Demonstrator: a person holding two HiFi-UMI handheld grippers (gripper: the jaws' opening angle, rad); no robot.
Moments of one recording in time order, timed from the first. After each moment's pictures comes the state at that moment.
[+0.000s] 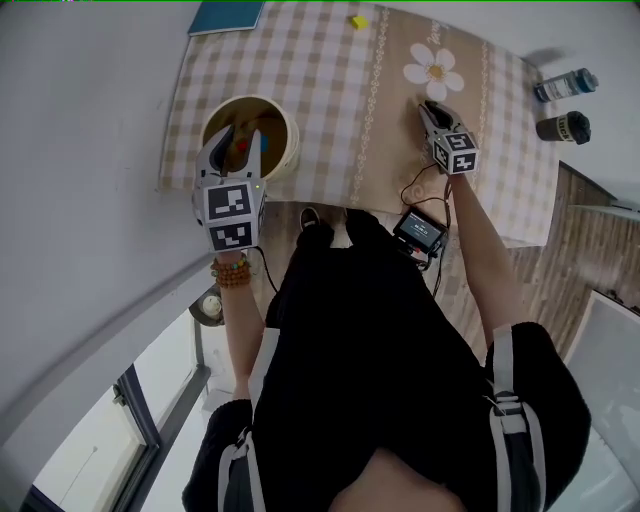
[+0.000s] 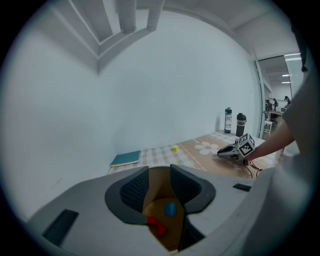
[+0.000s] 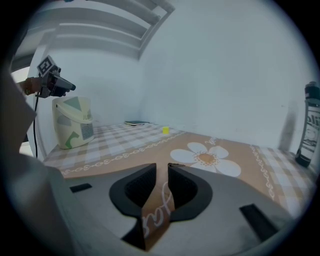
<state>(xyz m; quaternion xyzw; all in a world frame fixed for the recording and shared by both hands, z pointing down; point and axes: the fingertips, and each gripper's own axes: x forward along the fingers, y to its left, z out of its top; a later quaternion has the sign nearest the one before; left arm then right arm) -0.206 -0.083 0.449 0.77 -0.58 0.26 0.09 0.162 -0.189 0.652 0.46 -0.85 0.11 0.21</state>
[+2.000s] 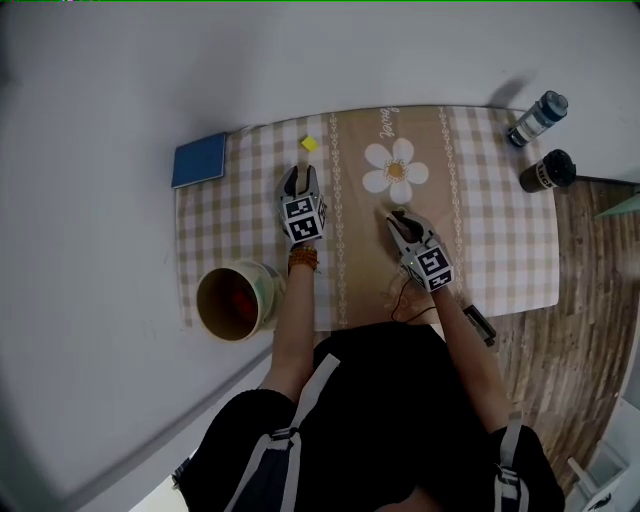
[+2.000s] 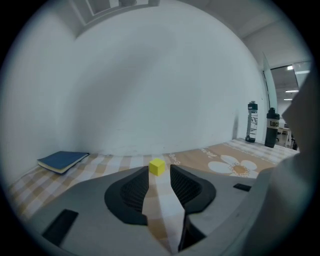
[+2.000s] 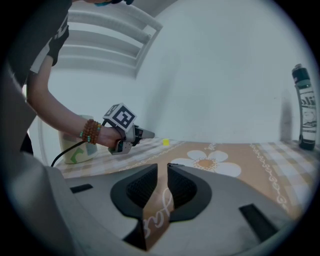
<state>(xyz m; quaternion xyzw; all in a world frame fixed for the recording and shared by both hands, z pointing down) 0.004 -0.362 0.615 0.79 -0.58 0.18 0.11 0.176 -0.189 0.629 0.46 -0.87 0.11 0.11</state>
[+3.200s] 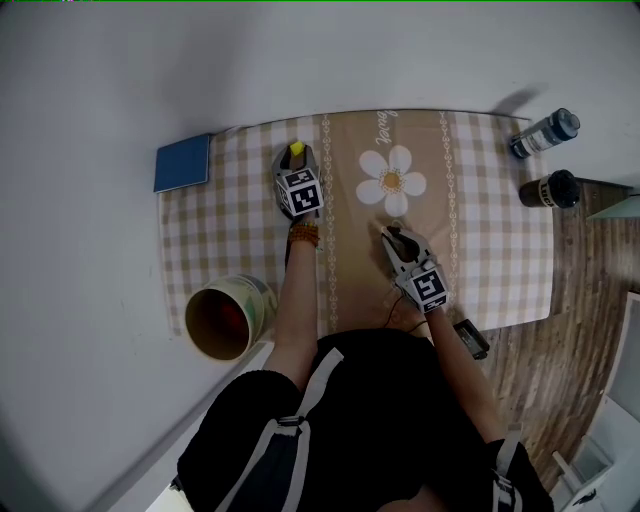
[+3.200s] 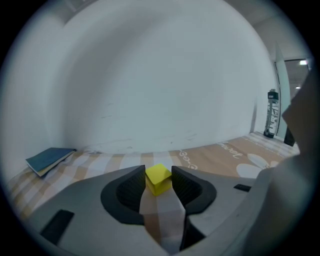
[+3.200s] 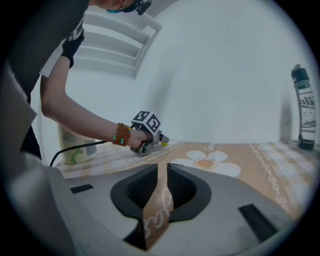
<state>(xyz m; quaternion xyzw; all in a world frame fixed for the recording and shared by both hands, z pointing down) 0.027 -0.450 0.659 0.76 -0.59 0.22 0.15 0.177 -0.193 0.627 0.46 -0.87 0.12 0.11</state>
